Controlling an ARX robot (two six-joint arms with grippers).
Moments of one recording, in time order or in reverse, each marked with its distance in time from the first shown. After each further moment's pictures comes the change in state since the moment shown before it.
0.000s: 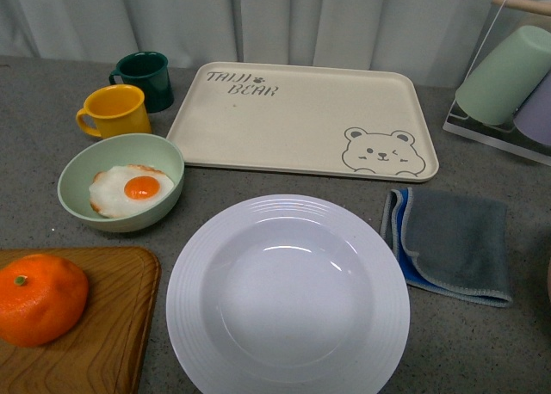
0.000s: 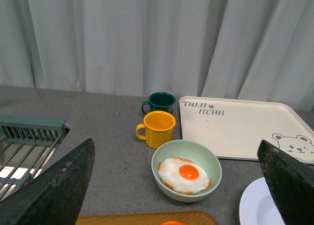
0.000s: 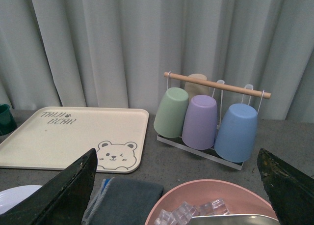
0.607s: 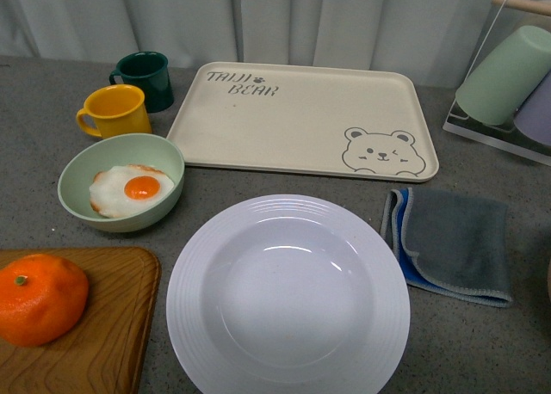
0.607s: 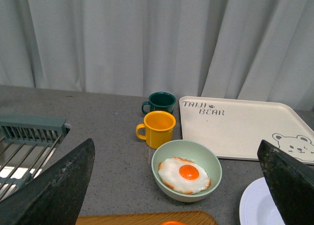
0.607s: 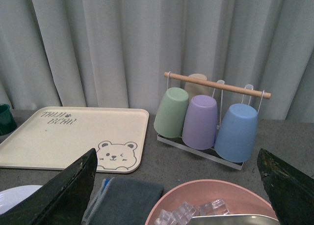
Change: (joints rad) left arm 0.000 0.000 0.000 0.000 0.000 0.000; right arm 0.000 0.000 0.000 0.000 0.000 0.000
